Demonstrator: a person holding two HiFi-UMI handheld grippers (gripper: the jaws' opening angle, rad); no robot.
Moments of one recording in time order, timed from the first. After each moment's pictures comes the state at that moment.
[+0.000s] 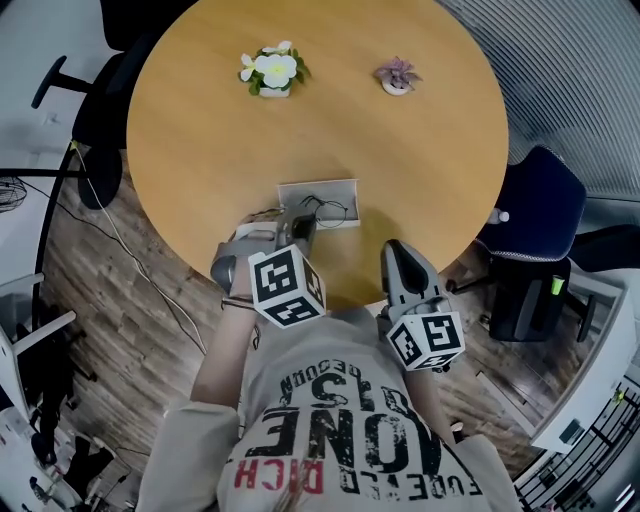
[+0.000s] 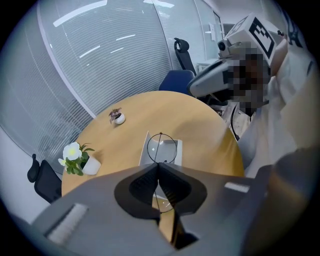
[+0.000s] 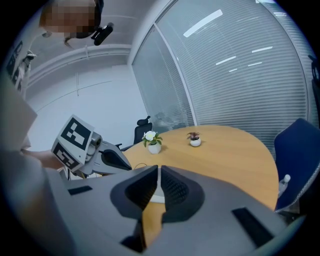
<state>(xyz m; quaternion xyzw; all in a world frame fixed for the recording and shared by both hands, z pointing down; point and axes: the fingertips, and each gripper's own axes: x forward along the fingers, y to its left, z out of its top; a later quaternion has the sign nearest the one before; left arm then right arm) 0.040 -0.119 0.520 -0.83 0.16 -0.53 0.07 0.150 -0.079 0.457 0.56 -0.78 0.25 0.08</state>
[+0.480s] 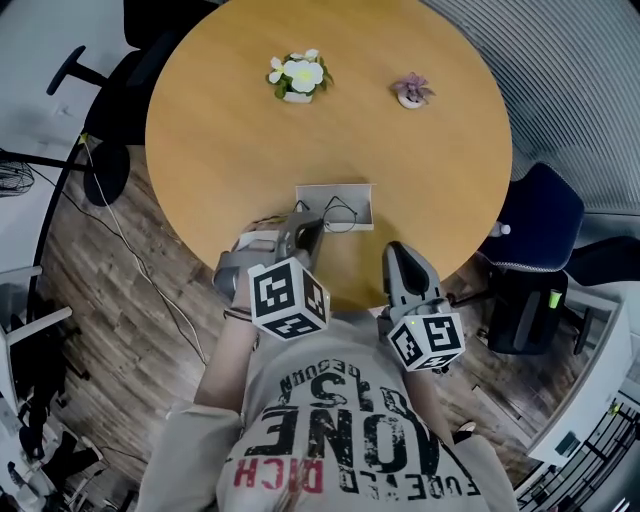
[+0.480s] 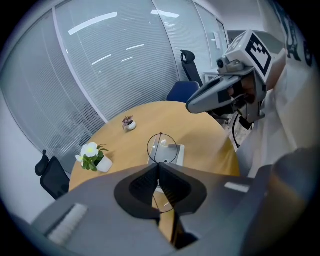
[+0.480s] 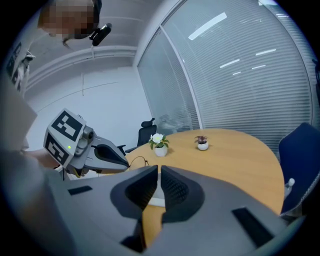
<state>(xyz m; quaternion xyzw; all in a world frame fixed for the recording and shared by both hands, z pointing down) 0.018 -0.110 0.480 -0.85 0.20 -0.49 0.08 0.121 -0.078 0.443 0.56 -0.80 0.23 0.08</state>
